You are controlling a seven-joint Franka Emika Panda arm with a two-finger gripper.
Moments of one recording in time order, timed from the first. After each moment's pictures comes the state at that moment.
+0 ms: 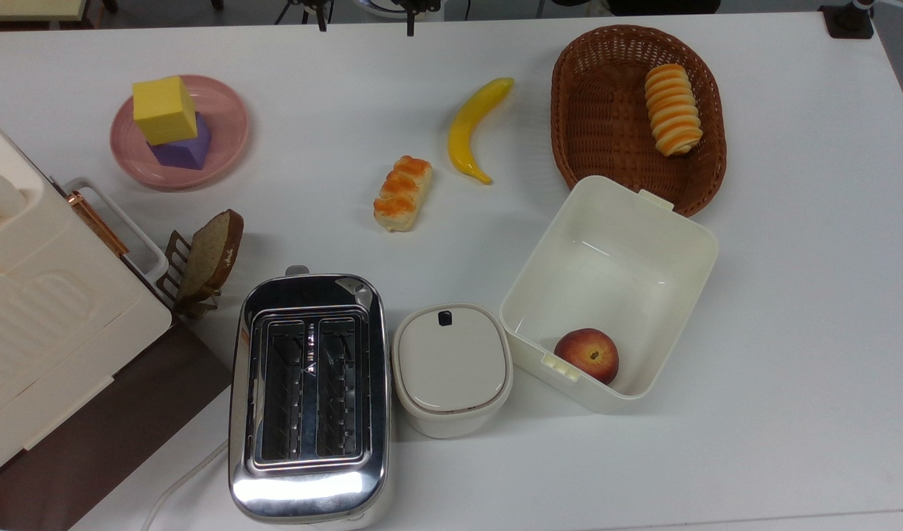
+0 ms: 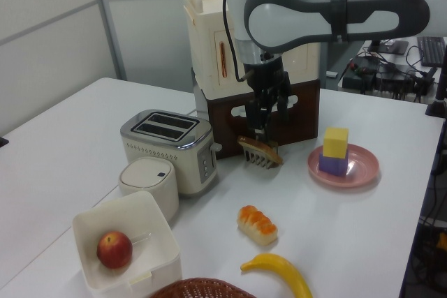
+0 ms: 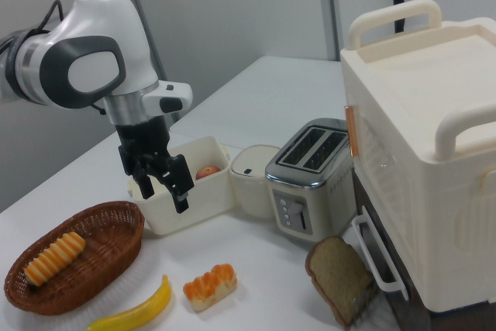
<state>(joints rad) 0.05 0.00 -0.01 -1.65 -0.06 1.54 0.04</state>
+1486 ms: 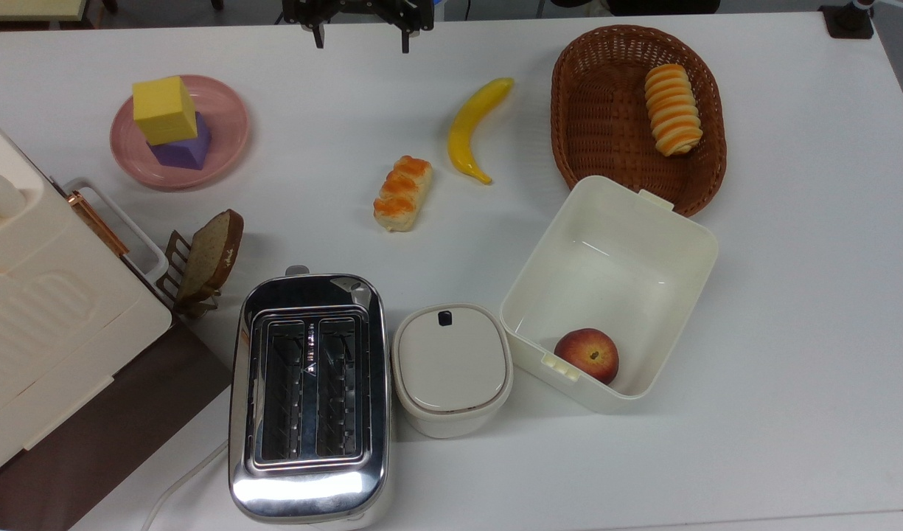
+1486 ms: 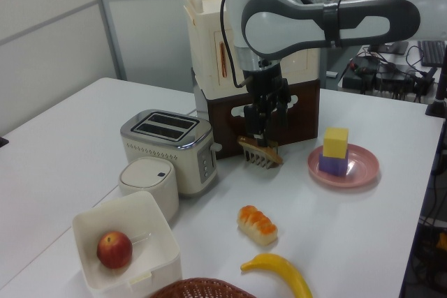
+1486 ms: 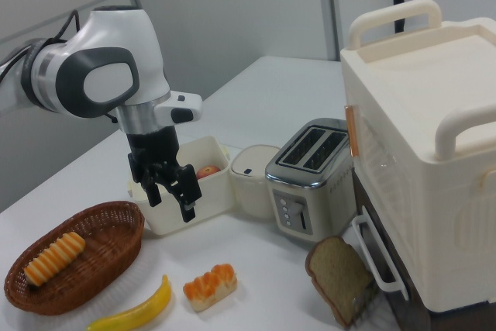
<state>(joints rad) 0.05 0.02 -0.03 -1.67 -0.05 1.56 0.04</state>
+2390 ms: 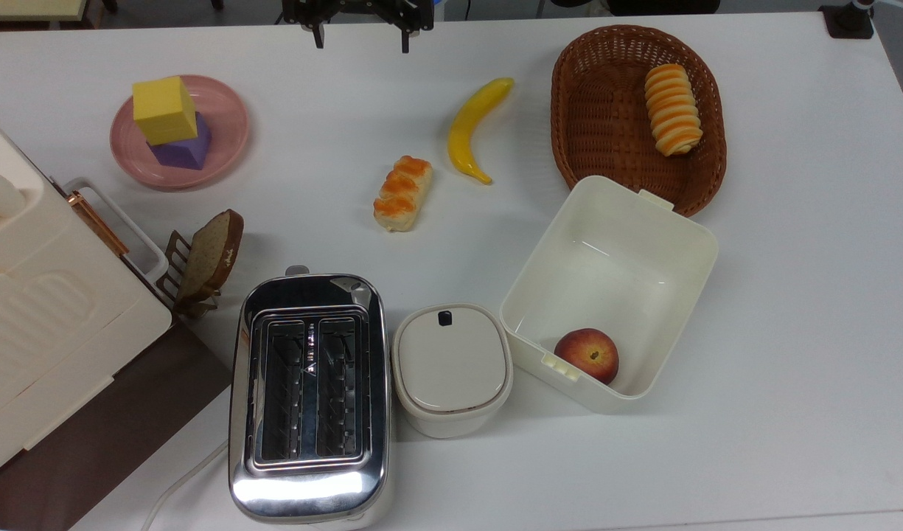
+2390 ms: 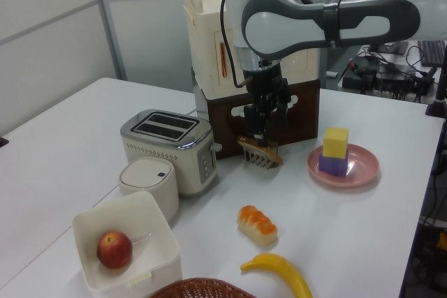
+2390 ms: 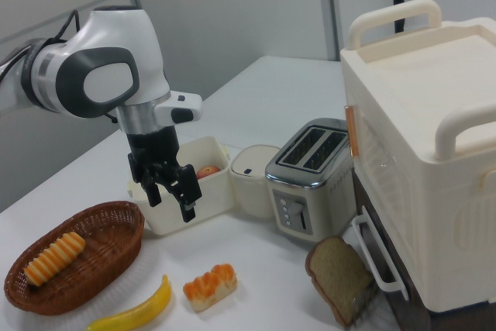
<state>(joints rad) 0.05 0.02 -0.03 -1.67 -0.05 1.56 0.03</state>
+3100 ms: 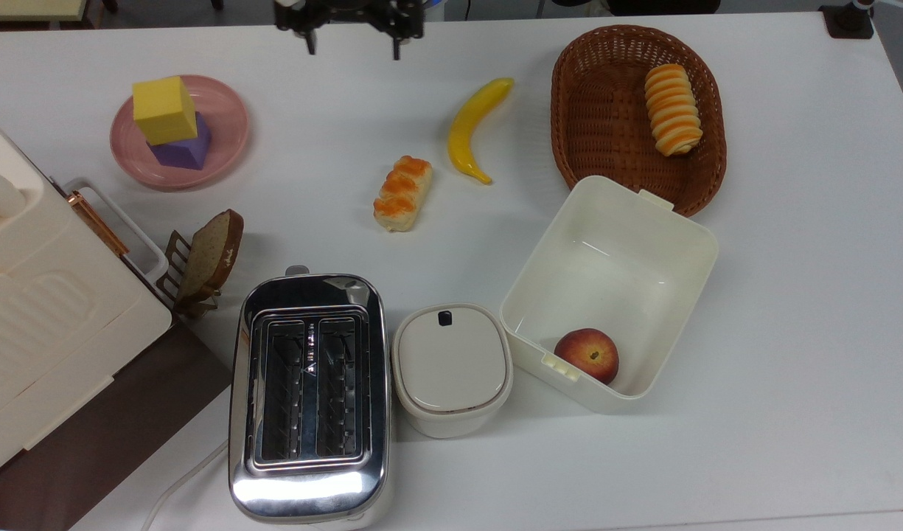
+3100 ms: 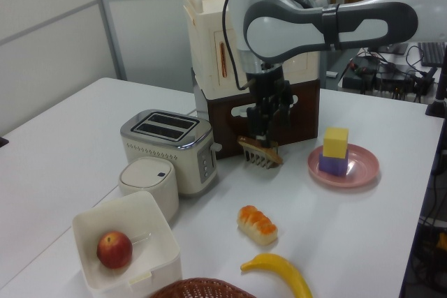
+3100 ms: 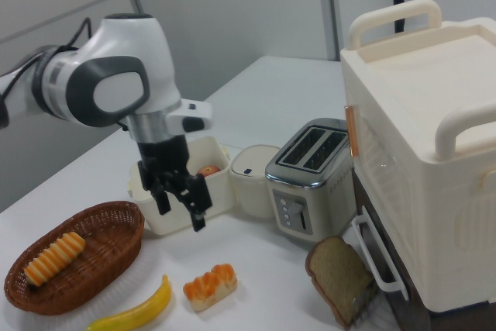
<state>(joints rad) 0.04 0.03 -0.06 -1.69 -0.05 1.58 0.01</state>
